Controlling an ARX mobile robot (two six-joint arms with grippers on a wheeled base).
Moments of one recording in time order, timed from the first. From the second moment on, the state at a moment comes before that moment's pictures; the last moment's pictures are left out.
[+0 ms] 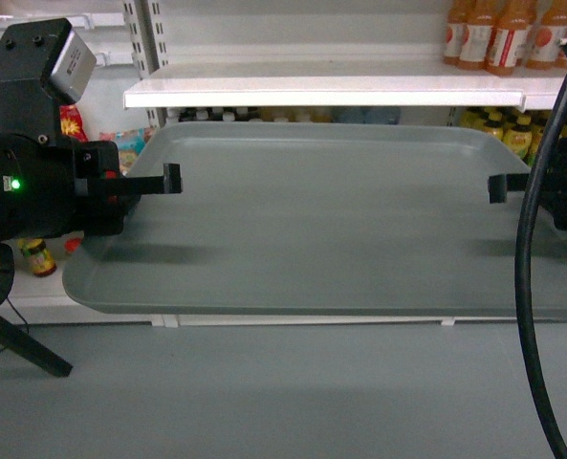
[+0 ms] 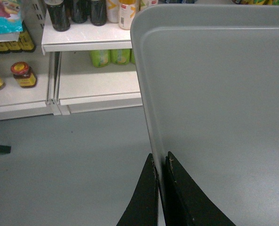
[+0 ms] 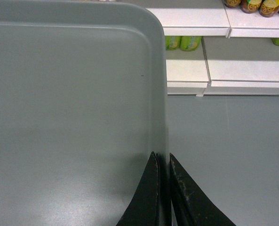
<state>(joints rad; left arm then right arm) -0.26 1.62 0.74 0.41 -0.04 -0.12 0.20 1.66 0.84 0.27 0.11 0.08</state>
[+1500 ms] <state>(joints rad) -0.26 1.62 0.73 0.41 -0.04 -0.11 0.20 1.66 0.83 0.27 0.10 0.08</state>
